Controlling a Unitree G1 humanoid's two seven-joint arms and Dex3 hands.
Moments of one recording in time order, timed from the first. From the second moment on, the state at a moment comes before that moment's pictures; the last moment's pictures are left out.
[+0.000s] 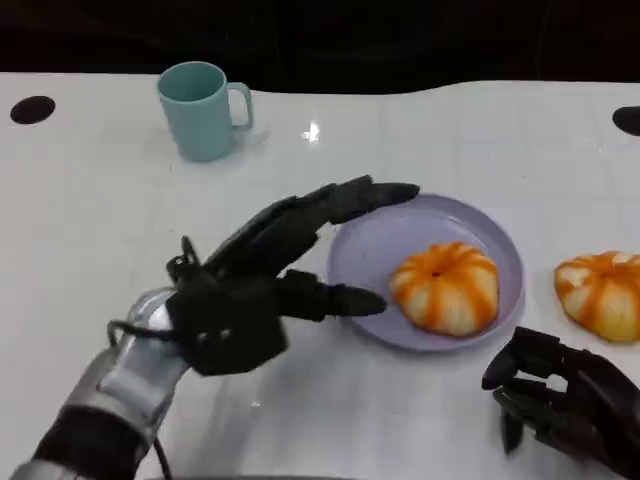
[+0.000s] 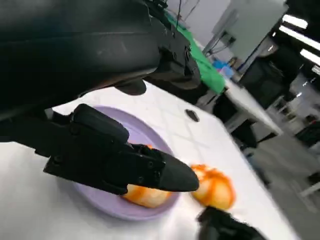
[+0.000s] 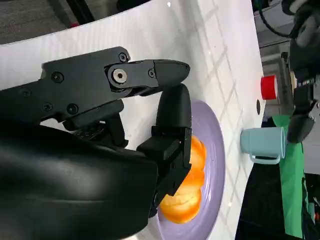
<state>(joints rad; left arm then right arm) -0.52 0.13 -0.28 0.64 0.11 -0.67 -0.29 -0.10 -0.16 -0.02 0.61 0.22 -0.38 0.67</state>
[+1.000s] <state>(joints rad) 0.04 -0.01 -0.02 0.18 -0.53 -0.21 -0.53 -0.12 -0.16 -0.03 0.67 0.23 -0.41 0.70</state>
